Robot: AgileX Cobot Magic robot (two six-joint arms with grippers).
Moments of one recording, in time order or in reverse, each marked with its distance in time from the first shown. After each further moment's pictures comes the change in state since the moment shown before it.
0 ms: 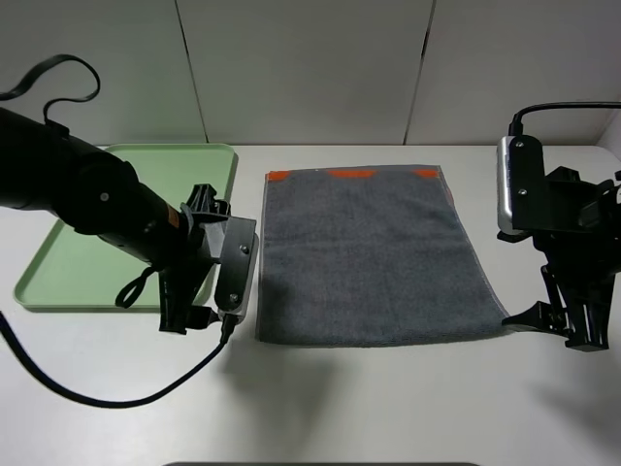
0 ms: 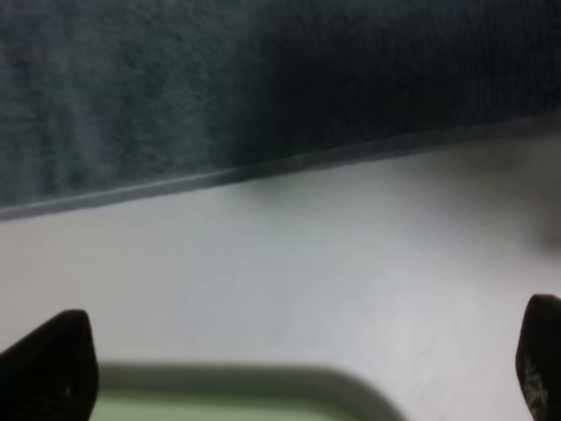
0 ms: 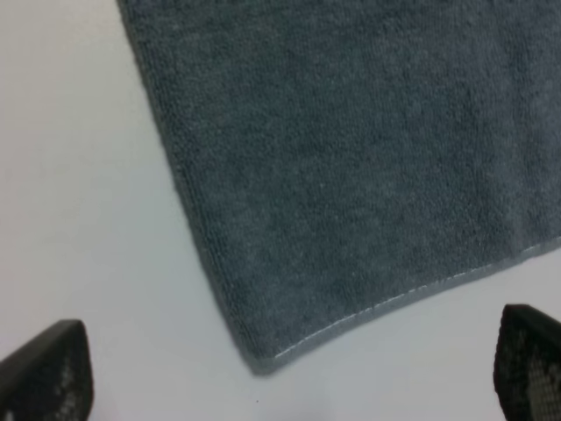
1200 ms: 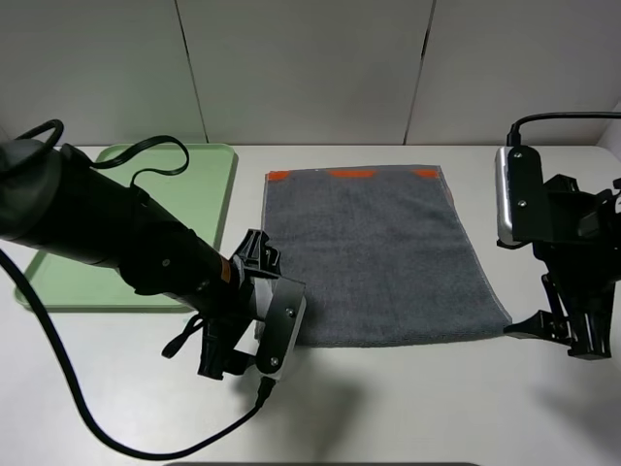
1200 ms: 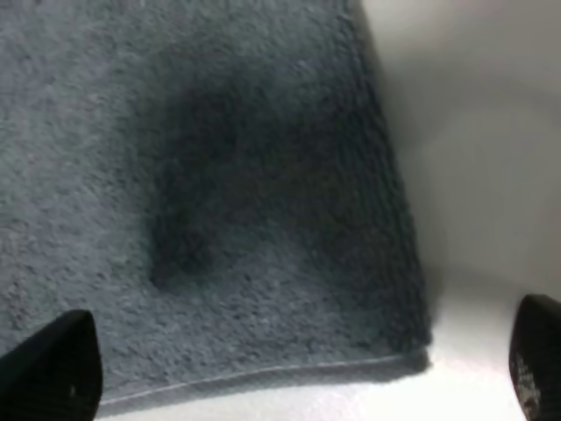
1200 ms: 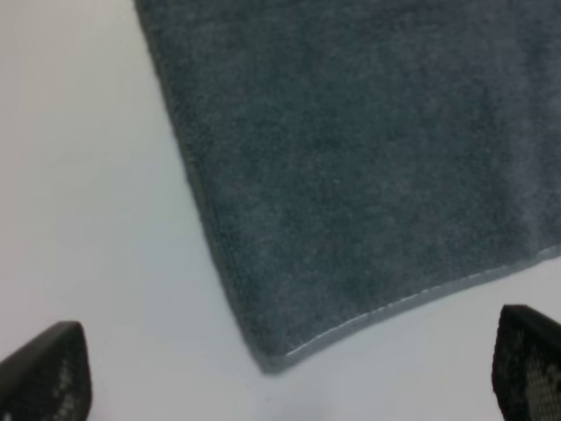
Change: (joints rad) left arm -0.165 0.135 -0.001 -0.006 -0.130 -0.002; right arm 0.000 0.000 0.036 0.000 -0.026 -0.034
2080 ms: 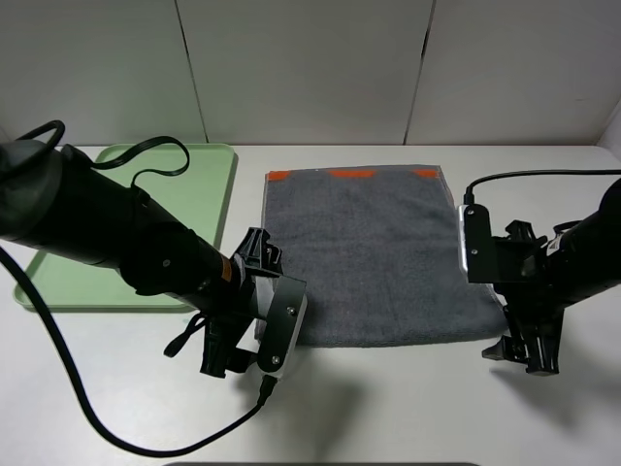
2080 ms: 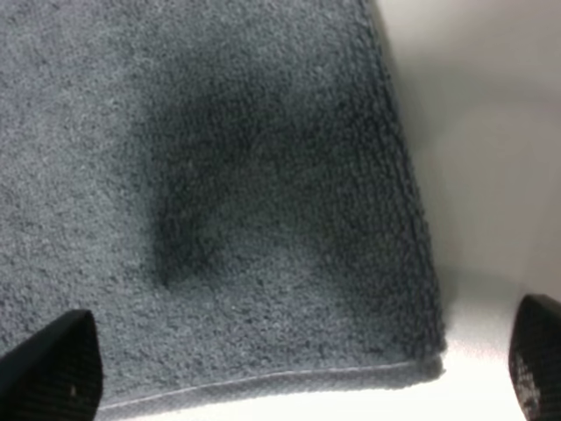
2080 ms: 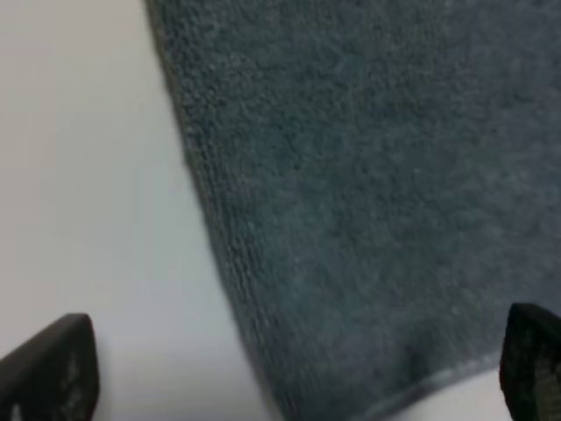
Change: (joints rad) left arm 0.000 0.001 0.000 0.000 -0.012 0.000; right arm 0.000 0.337 0.056 -0.007 -0.297 -0.028
